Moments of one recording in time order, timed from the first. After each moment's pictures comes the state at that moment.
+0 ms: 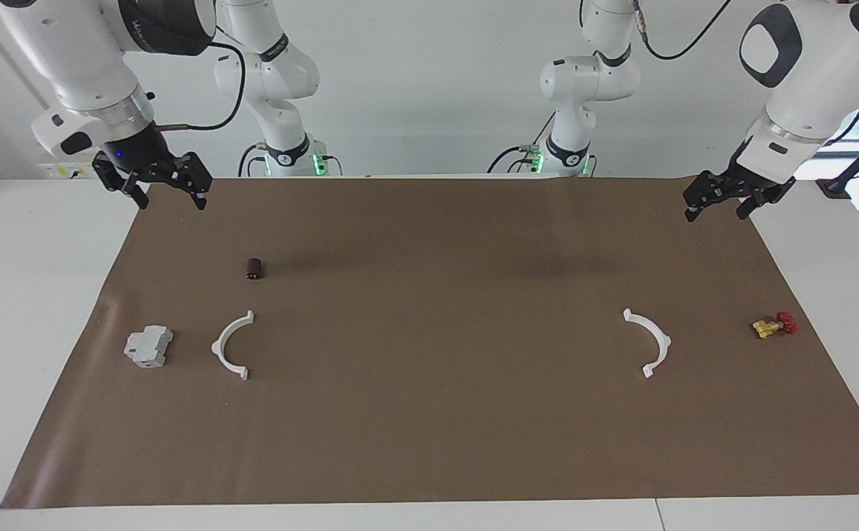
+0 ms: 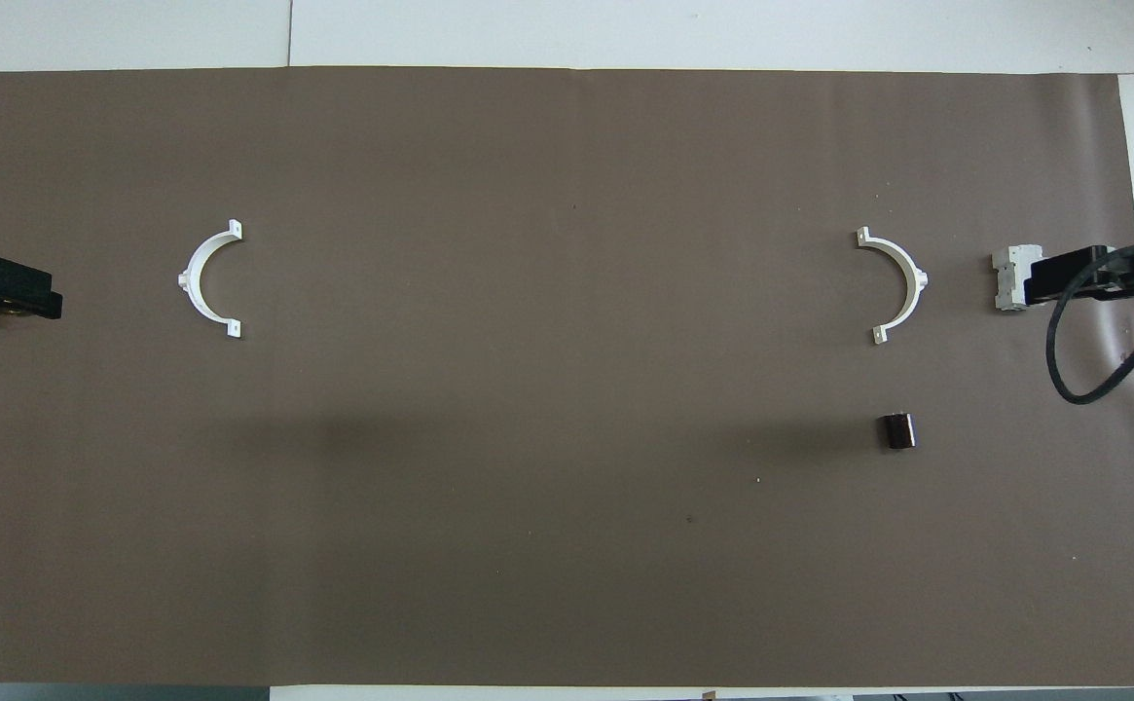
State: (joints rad) left arm -0.03 0.00 0.05 -1.65 0.01 1.61 0.06; right arm 0.00 -0.04 -0.04 -1.71 -0.02 1.71 -0.01
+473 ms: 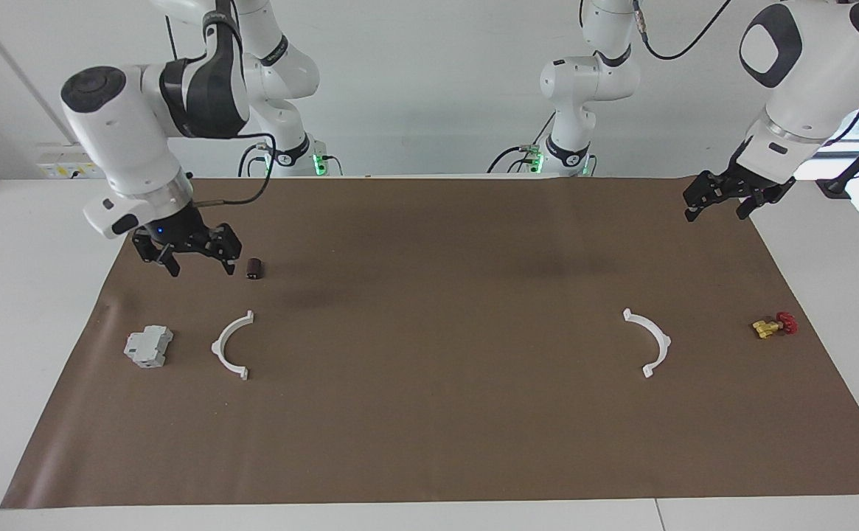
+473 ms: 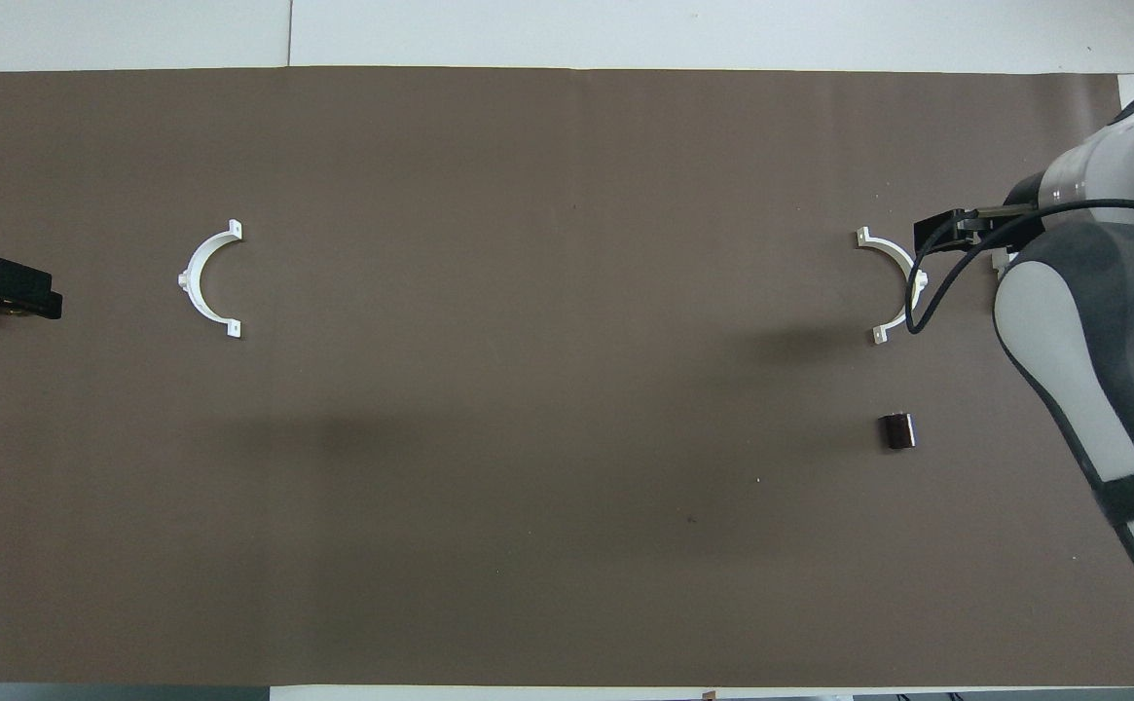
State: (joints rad) left arm -0.03 0.00 0.05 -1.65 0.01 1.61 0.06; right arm 0.01 0.17 -0.01 -1.77 0.00 2.04 -0.01
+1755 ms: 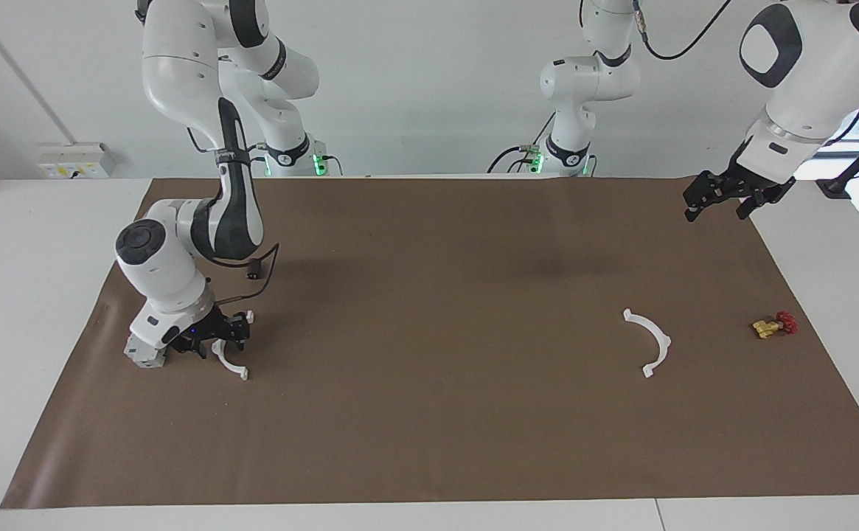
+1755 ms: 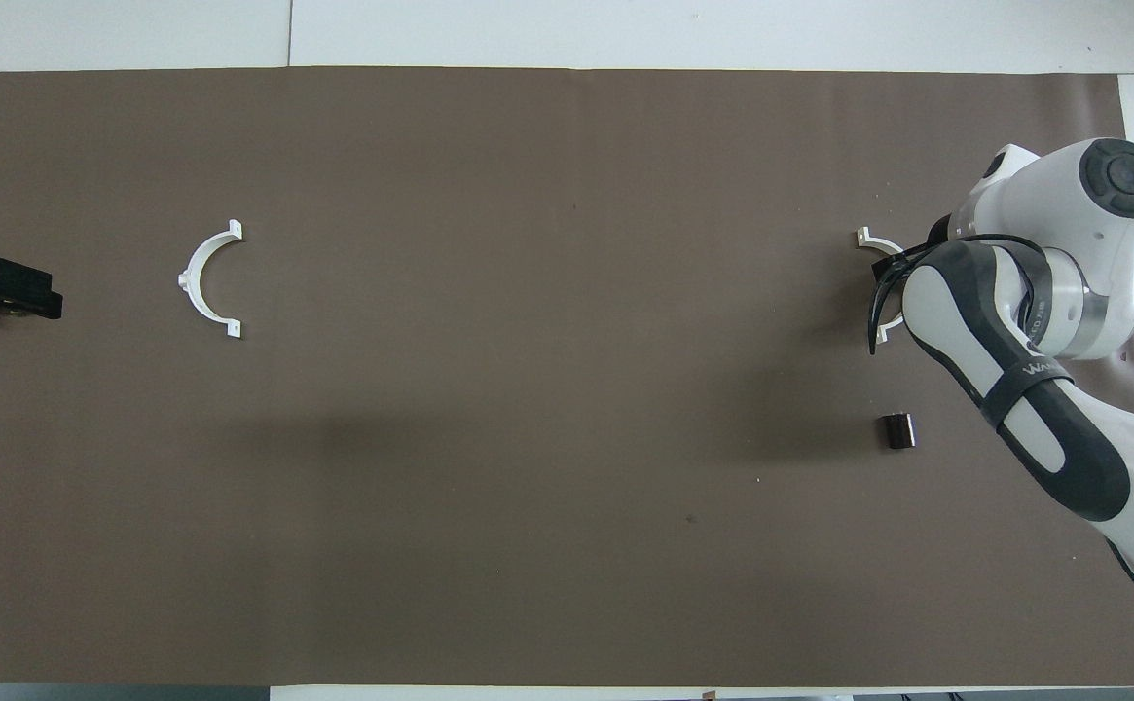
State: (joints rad) left arm -0.03 0.00 0.05 -1.65 0.01 1.61 0.06; right arm -0.05 0.42 -0.02 -1.86 0.00 2.31 -0.34
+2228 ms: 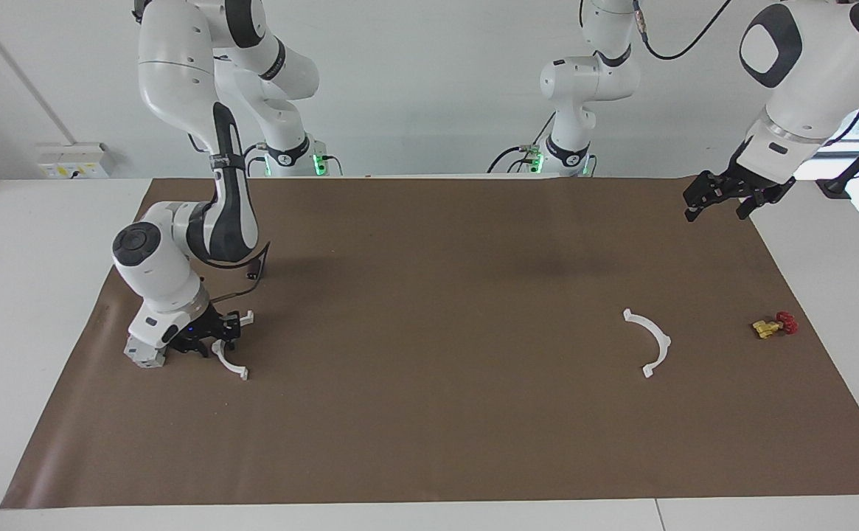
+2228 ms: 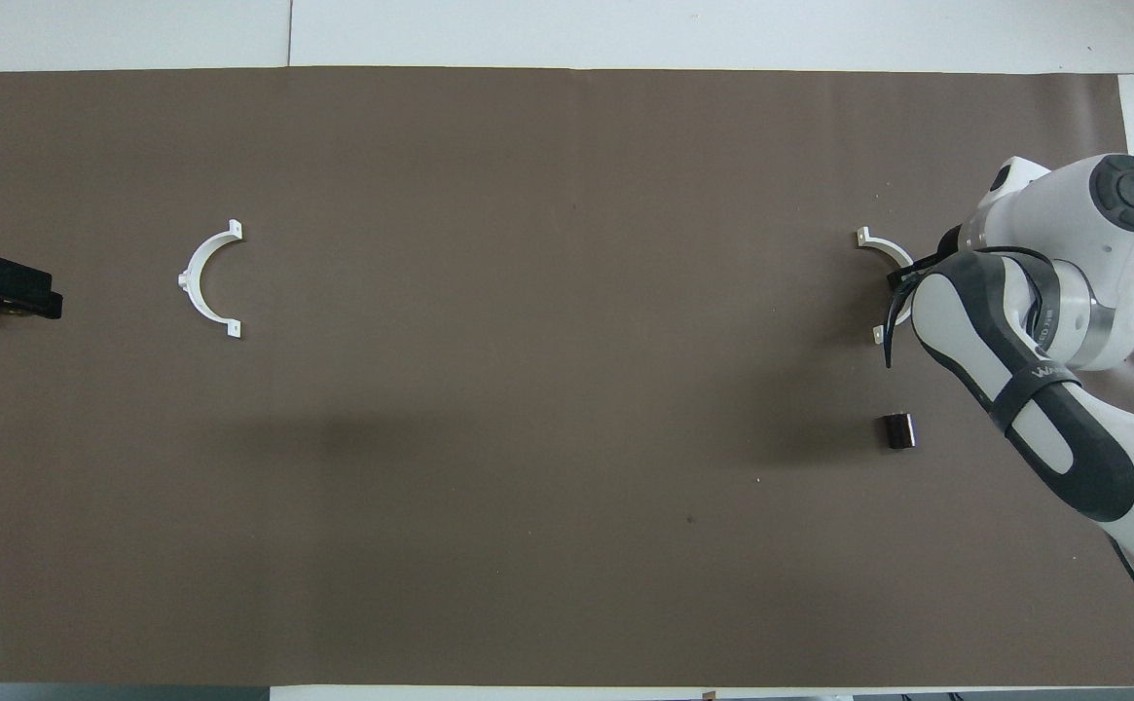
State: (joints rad) left arm -0.03 0.00 0.05 -1.65 0.01 1.61 0.06; right arm -0.07 0.42 -0.02 -1.89 0.00 2.34 -0.39
